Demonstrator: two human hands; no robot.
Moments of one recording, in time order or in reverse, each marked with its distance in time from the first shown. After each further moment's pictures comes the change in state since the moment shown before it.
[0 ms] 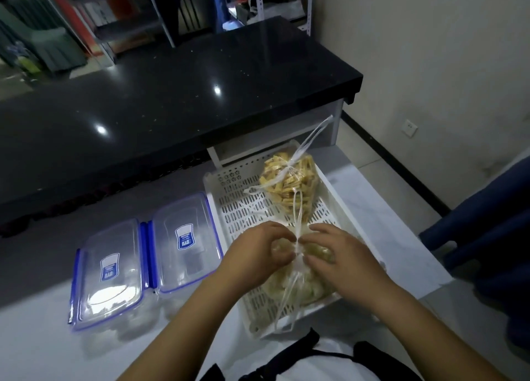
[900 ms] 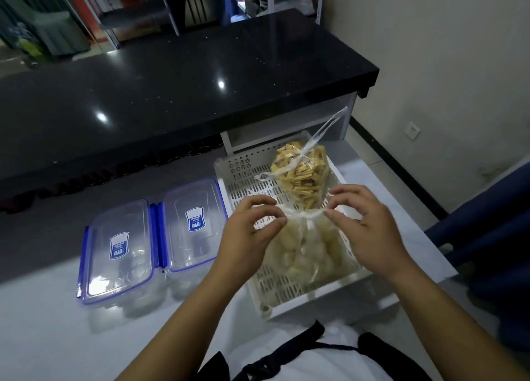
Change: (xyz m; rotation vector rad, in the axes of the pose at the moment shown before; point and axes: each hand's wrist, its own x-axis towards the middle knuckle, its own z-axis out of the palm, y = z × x) left_hand -0.031 -0.015 -0.002 -0.525 0.434 -0.032; right_hand 0.002 -0.023 -0.015 0.333 0.334 -0.119
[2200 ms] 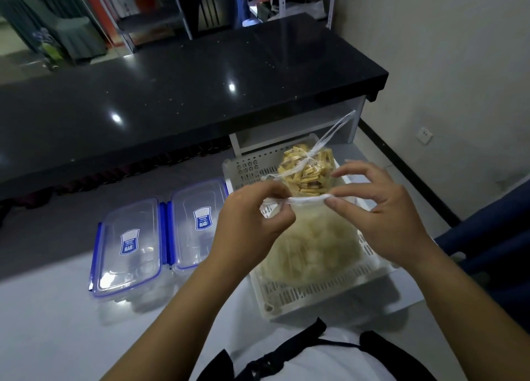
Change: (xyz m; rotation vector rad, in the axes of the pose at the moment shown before) left_hand 0.002 0.050 -0.015 0.242 0.136 0.217; right_hand 0.016 -0.035 -0.019 -0.066 -0.075 -0.204
